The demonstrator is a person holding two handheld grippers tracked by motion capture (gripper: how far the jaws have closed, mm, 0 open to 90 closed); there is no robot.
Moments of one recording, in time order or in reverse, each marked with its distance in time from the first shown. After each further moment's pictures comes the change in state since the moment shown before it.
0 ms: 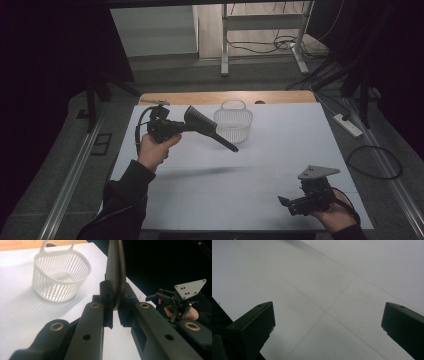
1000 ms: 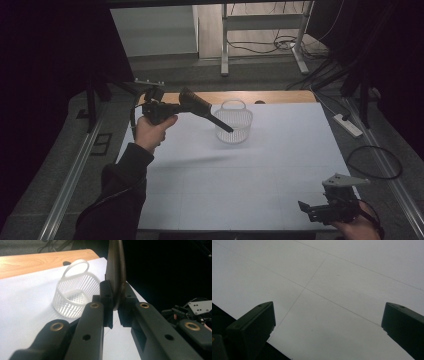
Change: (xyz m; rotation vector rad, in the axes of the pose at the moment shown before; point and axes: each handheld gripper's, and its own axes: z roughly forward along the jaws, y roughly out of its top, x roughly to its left) left arm 0.004 0.043 -0.016 -0.048 0.079 -0.003; right arm -0.013 -0.030 -0.038 0.009 -0.102 0.134
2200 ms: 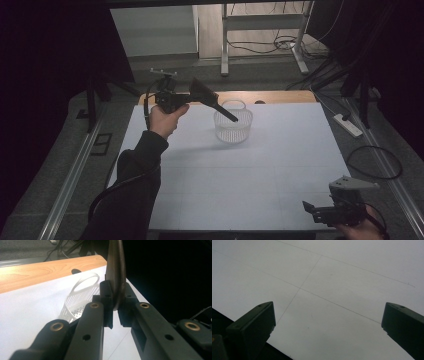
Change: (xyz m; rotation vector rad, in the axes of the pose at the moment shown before) left arm 0.010 0.026 0.036 -0.009 0.064 -0.013; right arm -0.003 -0.006 -0.008 -0.033 -0.025 0.041
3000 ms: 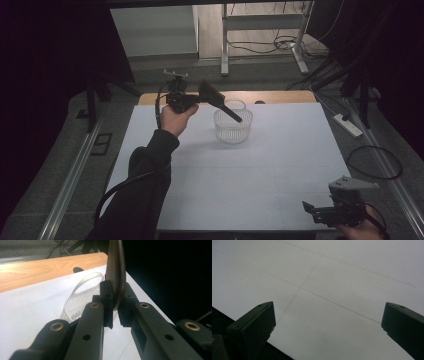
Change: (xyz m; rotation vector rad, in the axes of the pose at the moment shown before) left arm 0.005 0.000 0.035 0.021 0.023 -0.008; right arm 0.000 0.000 0.000 -0.001 0.003 -0.007
